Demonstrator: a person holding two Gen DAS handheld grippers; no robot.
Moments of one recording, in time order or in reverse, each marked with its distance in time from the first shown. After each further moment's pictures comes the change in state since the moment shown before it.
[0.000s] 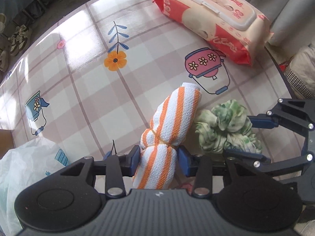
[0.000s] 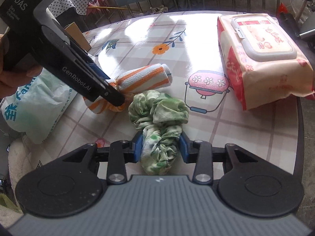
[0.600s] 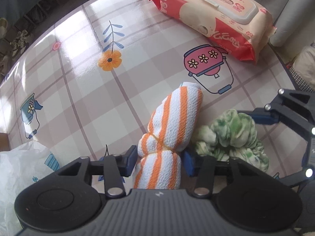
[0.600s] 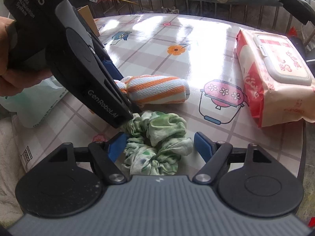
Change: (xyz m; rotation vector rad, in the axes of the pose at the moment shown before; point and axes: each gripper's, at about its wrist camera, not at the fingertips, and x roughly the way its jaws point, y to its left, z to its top) left arm 0.020 -0.002 0.000 0.000 -0.035 0.012; right arm 0.008 0.026 0.013 -0.158 -0.001 -0.053
